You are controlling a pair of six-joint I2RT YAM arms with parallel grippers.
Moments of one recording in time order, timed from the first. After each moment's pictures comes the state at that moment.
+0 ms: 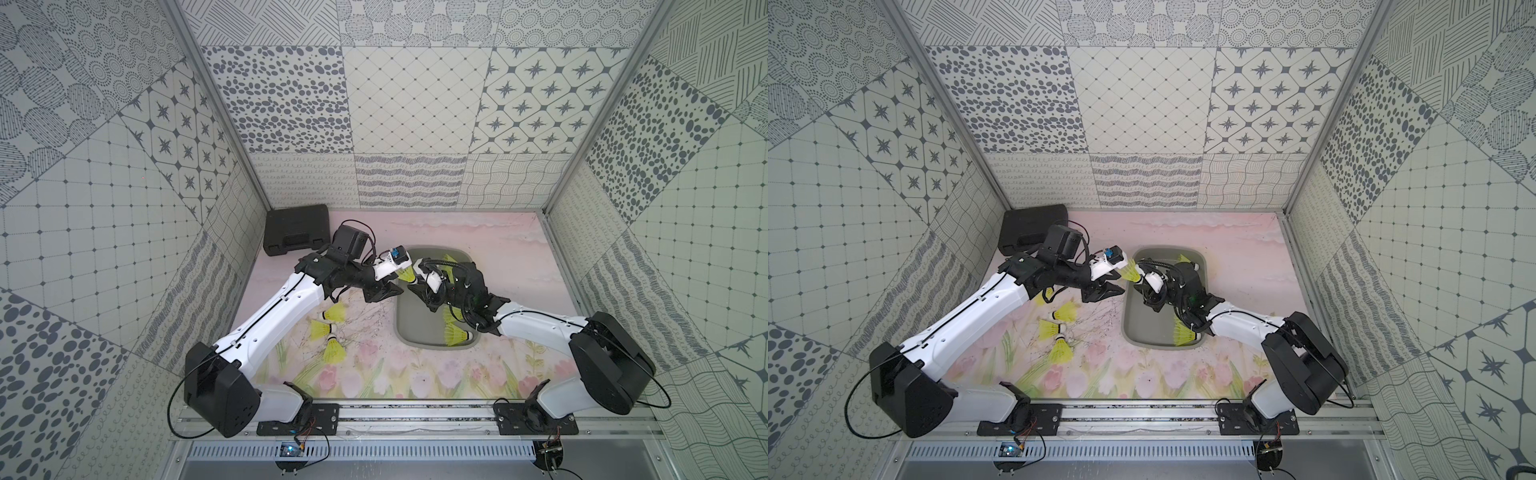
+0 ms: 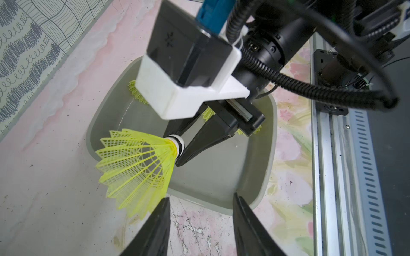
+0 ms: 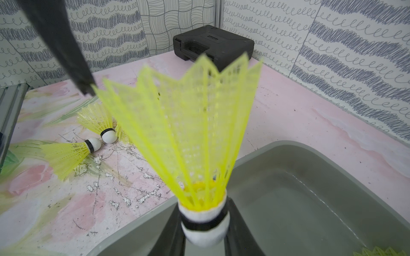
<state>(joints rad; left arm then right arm) -0.54 1.37 1.24 -0.72 0.57 0.61 0.68 1.49 0.74 0.37 -0.31 -0.16</state>
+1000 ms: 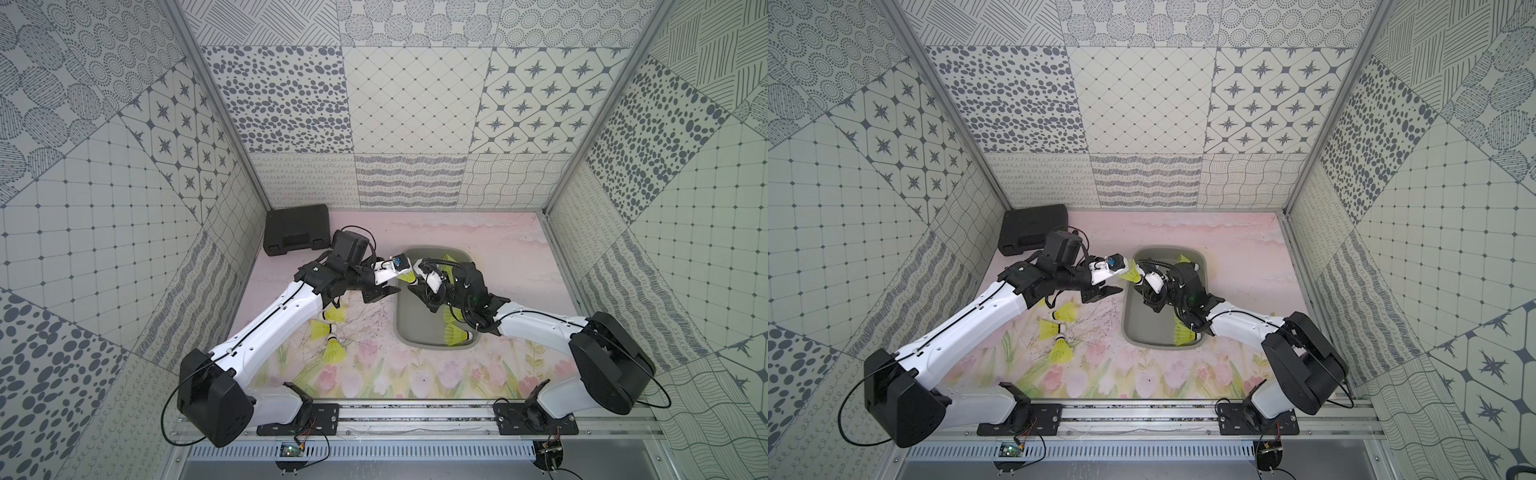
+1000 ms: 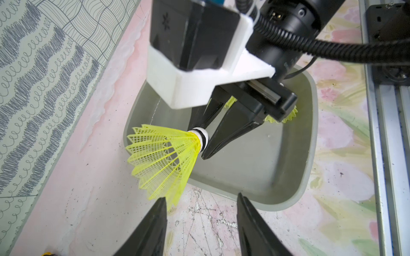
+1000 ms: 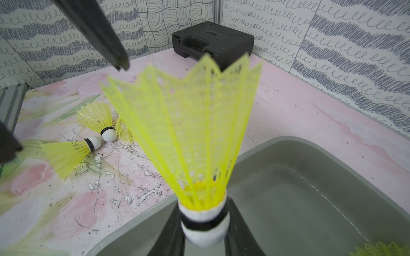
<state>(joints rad) -0.57 1.30 1.15 -0.61 0.41 0.71 0.68 1.49 0.74 0.36 -0.30 -0.15</state>
